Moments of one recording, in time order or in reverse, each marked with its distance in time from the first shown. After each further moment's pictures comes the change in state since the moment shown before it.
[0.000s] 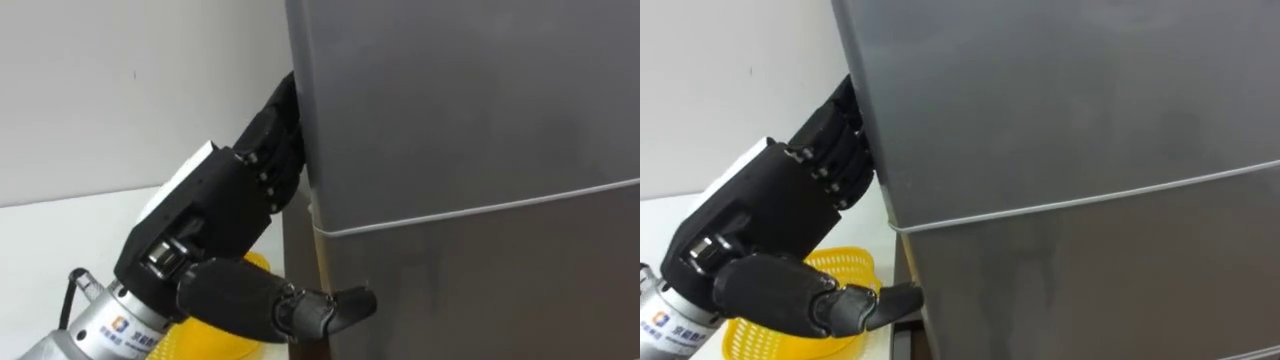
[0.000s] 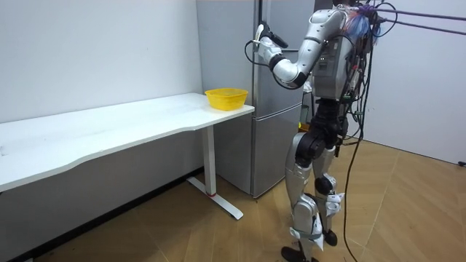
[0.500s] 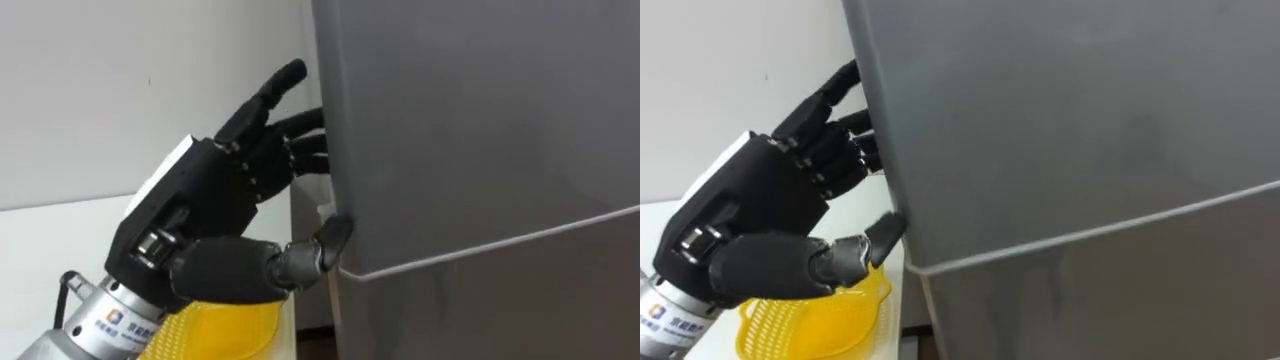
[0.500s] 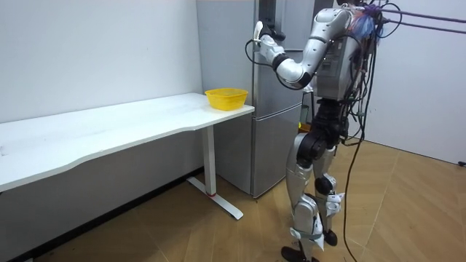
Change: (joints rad) left arm 0.014 -0.007 -0.006 0.014 -0.047 -0.006 0.064; right arm 0.002 -0.010 0.076 0.000 0.014 0.000 -0.014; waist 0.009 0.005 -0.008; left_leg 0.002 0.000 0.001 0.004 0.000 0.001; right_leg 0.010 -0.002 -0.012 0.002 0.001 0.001
